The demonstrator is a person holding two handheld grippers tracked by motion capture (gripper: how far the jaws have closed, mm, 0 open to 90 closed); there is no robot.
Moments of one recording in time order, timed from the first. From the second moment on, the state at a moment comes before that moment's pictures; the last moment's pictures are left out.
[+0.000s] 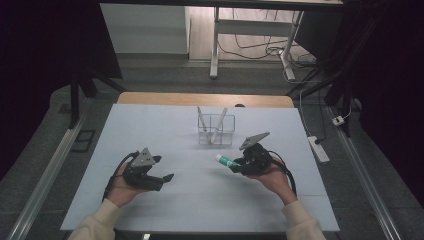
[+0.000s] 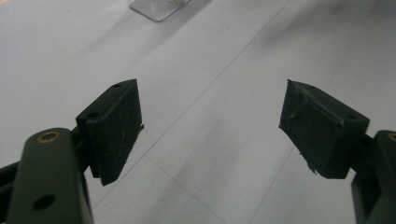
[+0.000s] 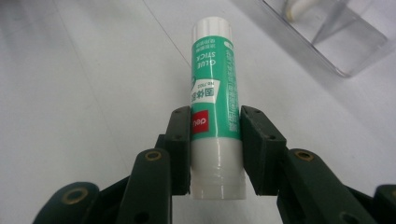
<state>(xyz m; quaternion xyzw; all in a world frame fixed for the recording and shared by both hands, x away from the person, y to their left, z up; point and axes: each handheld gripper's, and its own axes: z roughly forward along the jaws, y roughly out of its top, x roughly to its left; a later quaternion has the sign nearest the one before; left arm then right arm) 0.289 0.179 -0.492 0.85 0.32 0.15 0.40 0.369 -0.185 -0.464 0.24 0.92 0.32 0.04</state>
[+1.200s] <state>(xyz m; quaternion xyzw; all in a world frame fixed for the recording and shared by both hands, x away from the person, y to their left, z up) 0.296 0.128 -0.503 0.88 0.25 0.16 0.37 0.367 -0.143 -0.471 0.21 0.93 0.32 0.01</state>
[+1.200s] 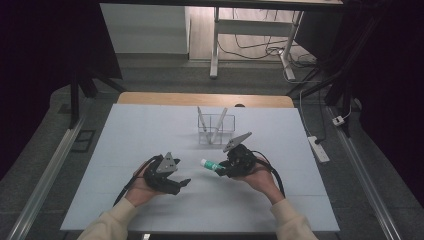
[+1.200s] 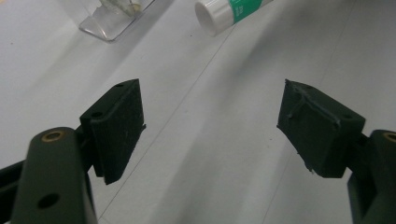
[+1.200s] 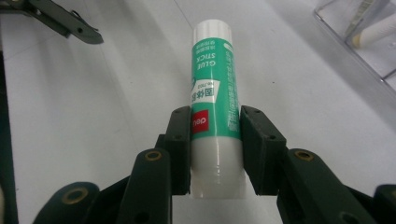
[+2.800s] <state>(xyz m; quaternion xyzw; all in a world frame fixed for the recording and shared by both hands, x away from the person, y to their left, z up) 0.300 0.087 -0.500 0.91 0.18 0.21 0.31 0.366 -0.115 -0.476 0.16 0.93 0.32 -0.05</state>
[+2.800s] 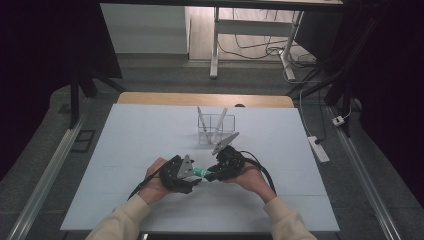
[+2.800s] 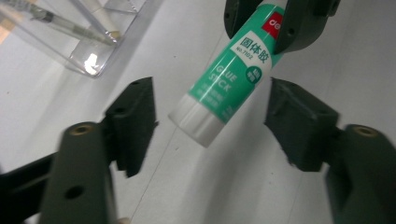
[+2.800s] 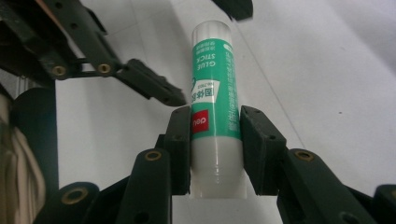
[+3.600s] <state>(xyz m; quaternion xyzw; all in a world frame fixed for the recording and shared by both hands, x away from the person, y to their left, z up) 0.296 0.080 -0.503 0.93 0.12 0.20 0.28 0.366 -0.120 -0.468 0.19 0.90 0.37 -0.08</state>
